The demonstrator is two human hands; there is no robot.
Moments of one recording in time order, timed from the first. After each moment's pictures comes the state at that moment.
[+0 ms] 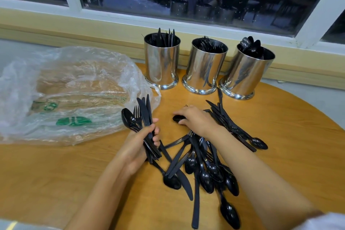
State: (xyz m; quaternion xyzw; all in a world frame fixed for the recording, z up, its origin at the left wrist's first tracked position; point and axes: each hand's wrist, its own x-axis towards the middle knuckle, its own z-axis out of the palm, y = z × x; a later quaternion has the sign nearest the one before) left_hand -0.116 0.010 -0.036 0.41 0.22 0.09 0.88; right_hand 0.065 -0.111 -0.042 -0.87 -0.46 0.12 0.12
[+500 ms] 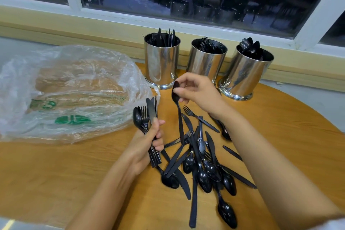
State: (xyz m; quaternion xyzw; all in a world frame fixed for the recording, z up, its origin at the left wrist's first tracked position) left_hand -0.112 -0.006 -0.034 0.45 0.22 0.08 0.86; right_hand 0.042 -0.113 0.052 -0.71 -0.44 0.16 0.52
